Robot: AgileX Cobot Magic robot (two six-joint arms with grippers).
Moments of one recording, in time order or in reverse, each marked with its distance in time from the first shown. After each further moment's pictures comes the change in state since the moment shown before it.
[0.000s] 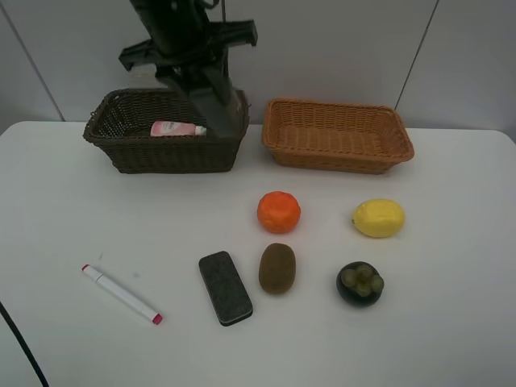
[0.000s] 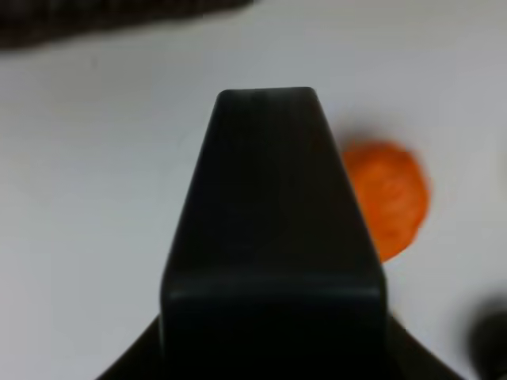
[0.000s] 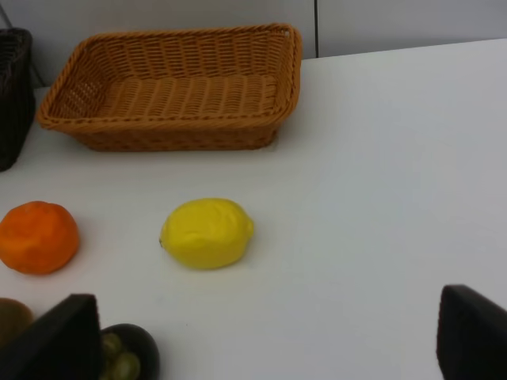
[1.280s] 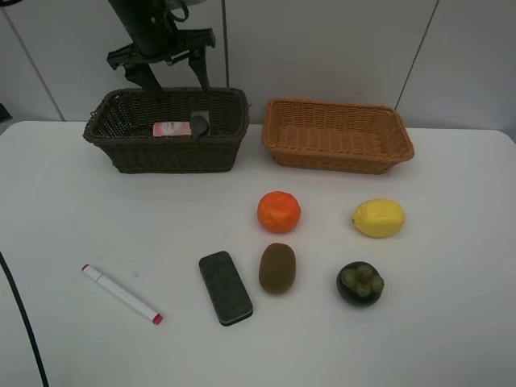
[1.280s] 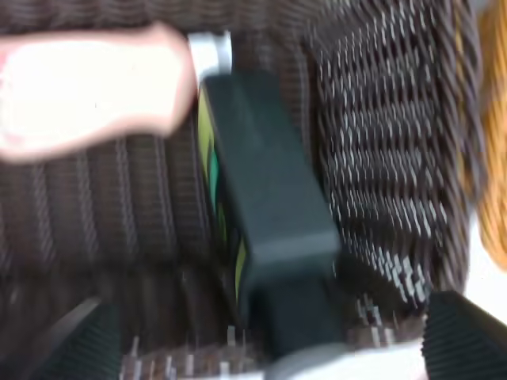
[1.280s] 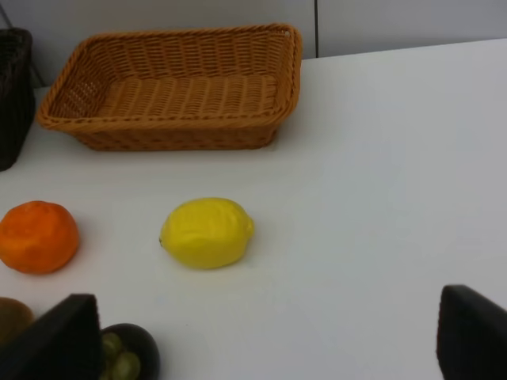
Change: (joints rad) left arm 0.197 0.323 -0.355 0.007 0.105 0.061; right arm 0.000 0.000 0.000 0.000 0.000 0.000
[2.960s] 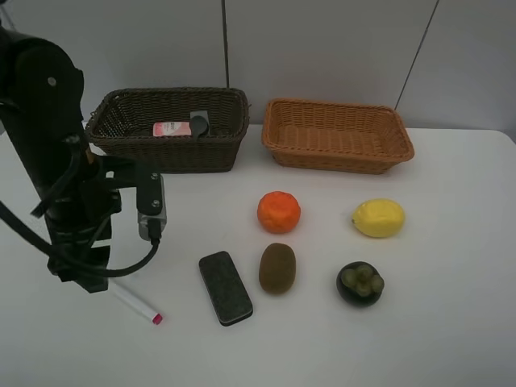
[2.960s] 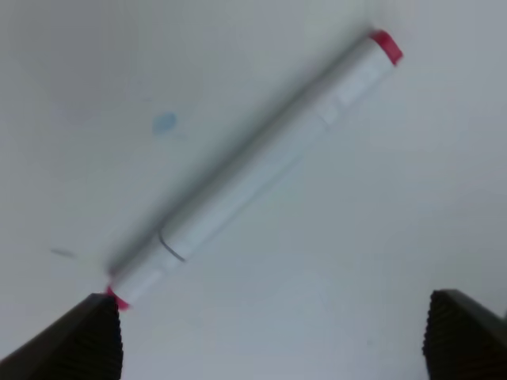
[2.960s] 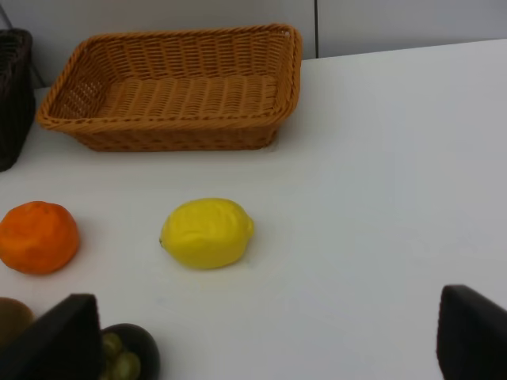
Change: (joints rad) left arm -0.199 -0.594 1.277 0.136 -0.268 1.096; right arm 0.000 0.000 0.000 0.000 0.000 0.000
